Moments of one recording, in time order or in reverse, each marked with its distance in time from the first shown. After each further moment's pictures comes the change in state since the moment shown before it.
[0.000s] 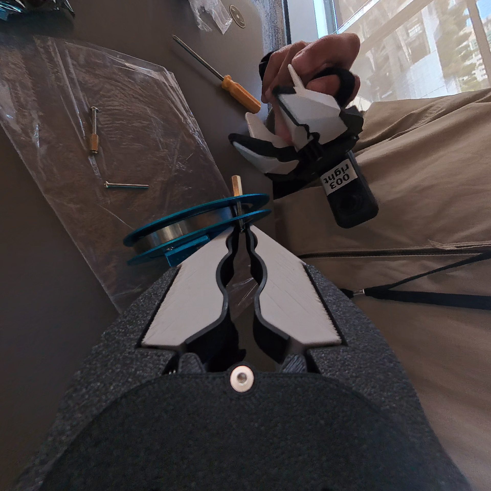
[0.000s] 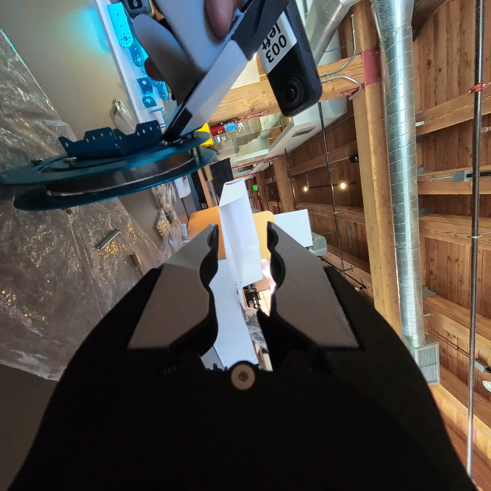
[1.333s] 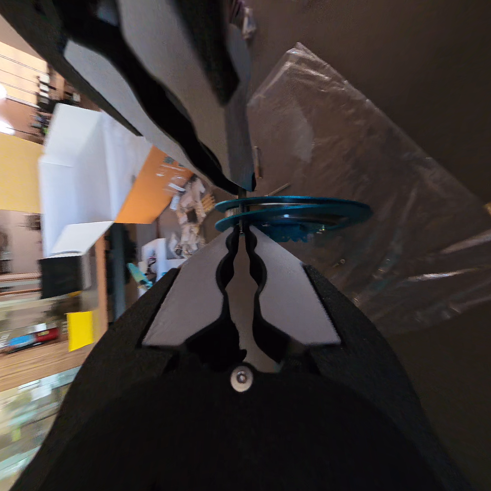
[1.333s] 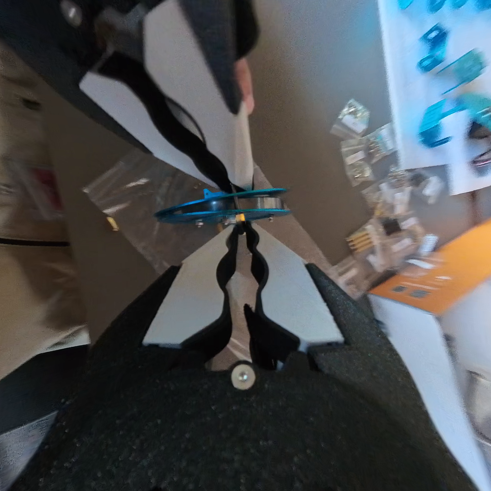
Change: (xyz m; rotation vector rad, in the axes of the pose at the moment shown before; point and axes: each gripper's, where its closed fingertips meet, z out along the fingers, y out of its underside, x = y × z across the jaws) left arm -0.020 -0.012 -0.012 -0.186 -1.173 0.953; right arm -0.037 -0.033 0.009 -0.118 -1.317 0.497
